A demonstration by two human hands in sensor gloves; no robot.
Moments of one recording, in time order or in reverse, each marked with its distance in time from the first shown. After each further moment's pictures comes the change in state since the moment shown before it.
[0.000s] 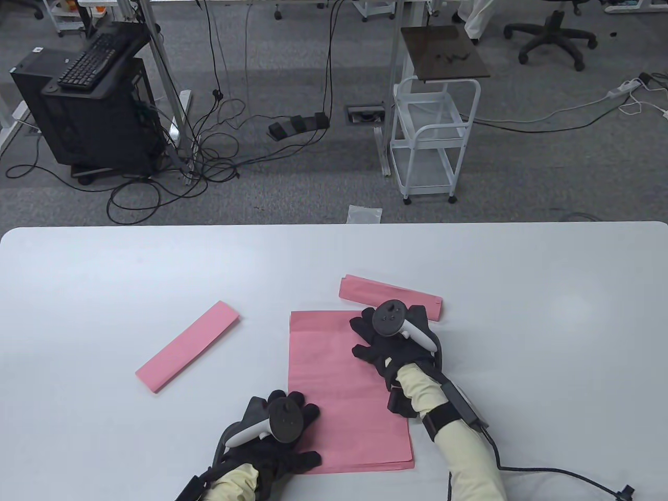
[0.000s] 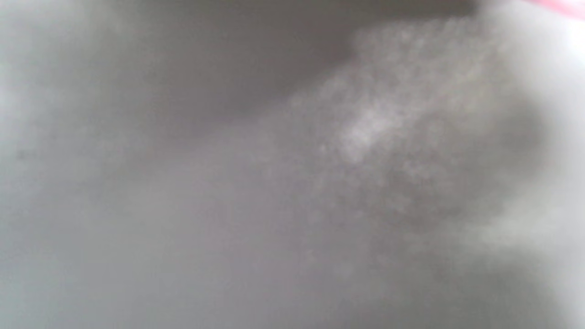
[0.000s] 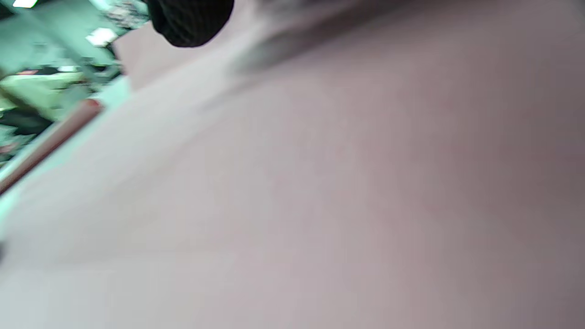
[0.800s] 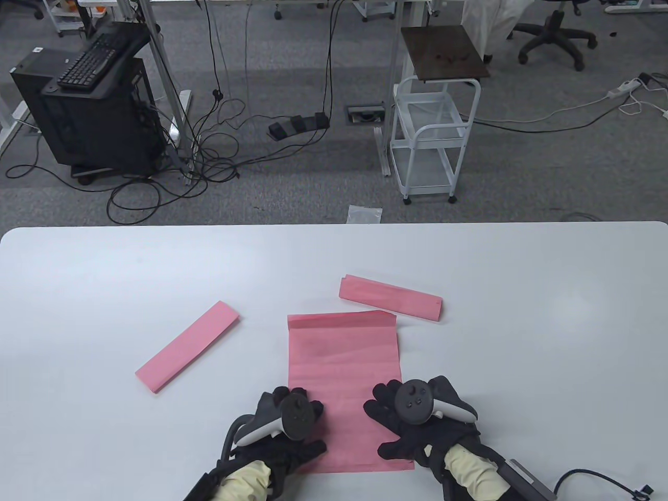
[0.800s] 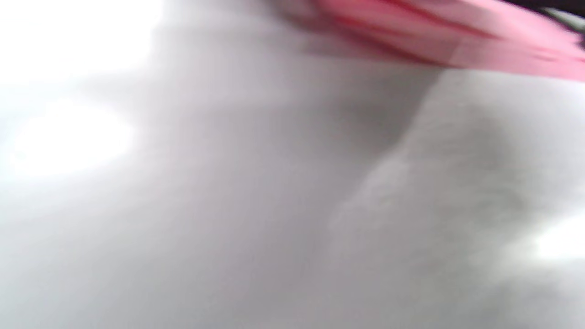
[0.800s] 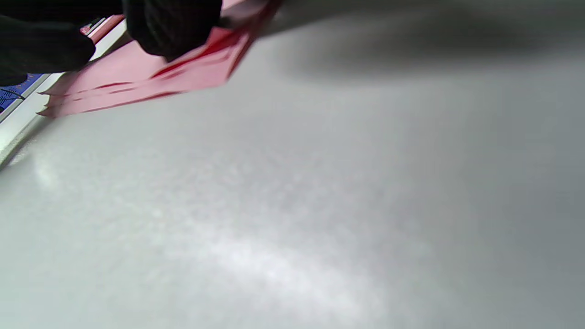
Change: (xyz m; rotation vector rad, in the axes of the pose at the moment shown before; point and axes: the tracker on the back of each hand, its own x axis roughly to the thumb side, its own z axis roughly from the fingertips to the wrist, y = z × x) left_hand 0.044 0.016 0.004 0.138 -0.021 -0.123; right_hand -0.028 0.066 0.101 0.306 -0.113 0.100
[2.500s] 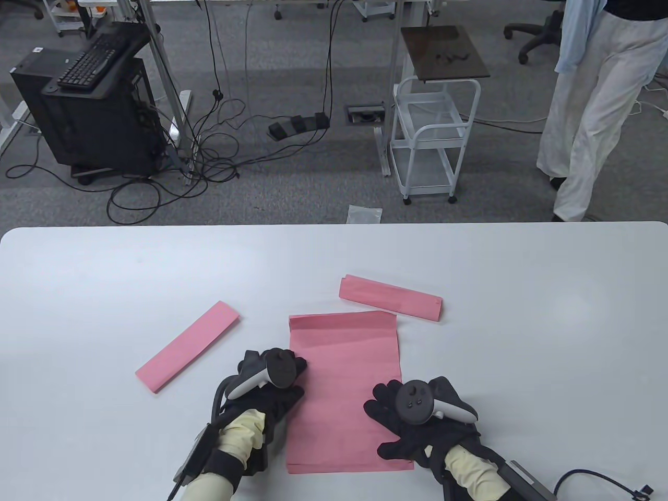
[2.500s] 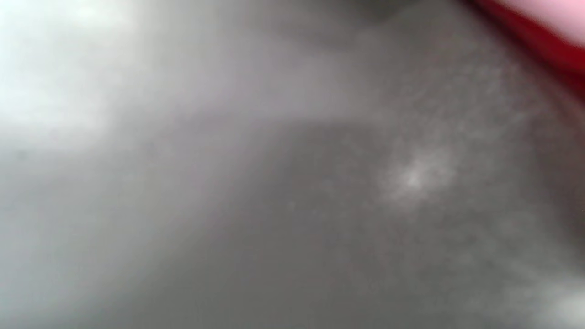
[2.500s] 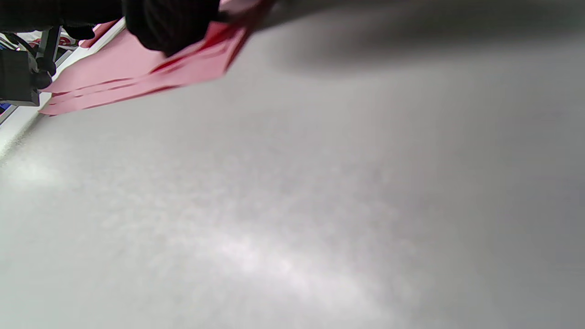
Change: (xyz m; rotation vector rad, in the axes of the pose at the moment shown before) left_hand -0.077 0.037 -0.046 -0.014 0.202 0.133; right_hand -0.002 0.001 0.000 0.012 0.000 -0.008
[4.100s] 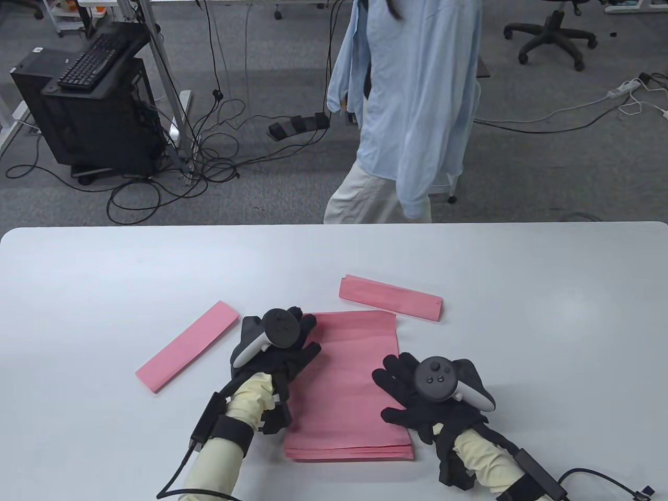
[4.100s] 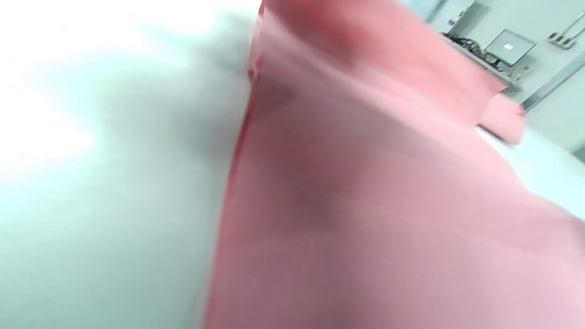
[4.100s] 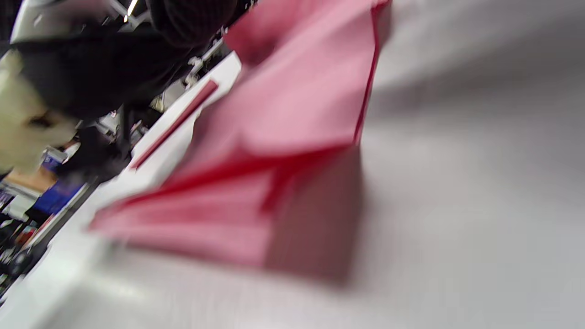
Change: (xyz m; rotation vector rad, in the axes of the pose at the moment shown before) left_hand 0.018 0.061 0.001 0.215 -0.164 0.201; right_hand -0.005 -0.061 0.021 -0.273 -0.036 -0.185
